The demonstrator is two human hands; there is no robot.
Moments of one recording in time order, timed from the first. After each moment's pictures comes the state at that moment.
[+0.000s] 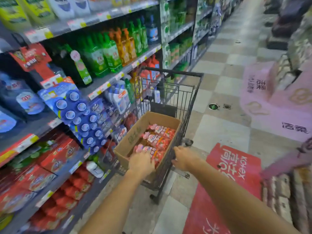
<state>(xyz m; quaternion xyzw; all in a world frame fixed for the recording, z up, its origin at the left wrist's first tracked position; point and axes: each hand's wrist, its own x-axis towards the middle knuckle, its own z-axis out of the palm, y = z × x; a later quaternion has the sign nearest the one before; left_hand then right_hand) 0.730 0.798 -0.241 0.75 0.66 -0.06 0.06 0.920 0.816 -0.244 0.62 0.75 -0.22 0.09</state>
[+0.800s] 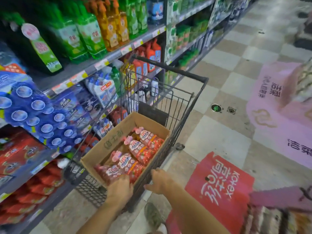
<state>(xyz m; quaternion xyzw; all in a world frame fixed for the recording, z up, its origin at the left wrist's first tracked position) 0.803 0.900 -0.352 0.64 0.74 -0.14 0.16 0.976 0.951 -0.329 0.53 0.76 -0.33 0.17</state>
